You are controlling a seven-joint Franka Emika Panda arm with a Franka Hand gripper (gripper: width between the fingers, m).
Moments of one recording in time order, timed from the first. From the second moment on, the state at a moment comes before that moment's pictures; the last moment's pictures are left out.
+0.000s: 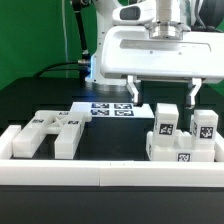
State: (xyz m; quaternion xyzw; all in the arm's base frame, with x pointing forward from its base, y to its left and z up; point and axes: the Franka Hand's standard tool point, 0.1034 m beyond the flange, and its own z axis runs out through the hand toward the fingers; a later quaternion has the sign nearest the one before) arm 0.600 0.043 0.100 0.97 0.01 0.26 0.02
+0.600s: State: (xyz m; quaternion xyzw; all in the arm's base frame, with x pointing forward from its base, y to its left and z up) arm 0.597 0.050 0.087 0.99 0.01 0.12 0.00
